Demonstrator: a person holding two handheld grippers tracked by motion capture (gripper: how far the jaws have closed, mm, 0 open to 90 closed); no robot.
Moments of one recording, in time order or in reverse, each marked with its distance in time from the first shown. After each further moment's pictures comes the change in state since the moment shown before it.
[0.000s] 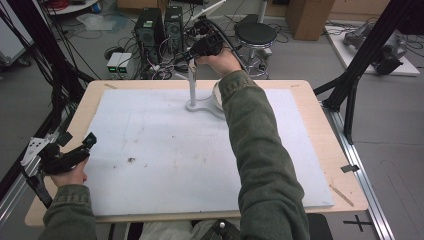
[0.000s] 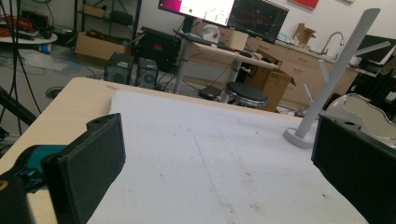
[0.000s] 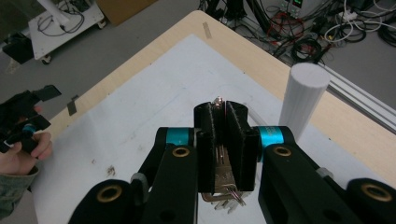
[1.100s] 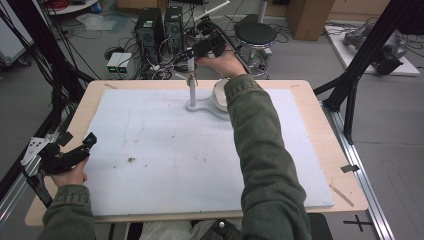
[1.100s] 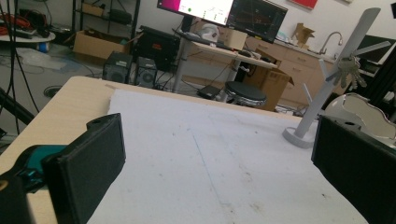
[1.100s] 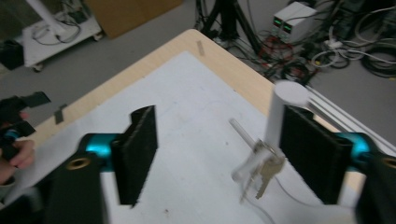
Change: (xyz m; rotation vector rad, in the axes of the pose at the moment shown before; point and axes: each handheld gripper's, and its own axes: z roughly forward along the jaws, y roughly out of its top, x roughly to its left) left arm 0.001 0.000 0.001 0.008 -0.004 -0.005; right arm -0.001 -0.008 -0.006 -0.076 -0.042 -0.055
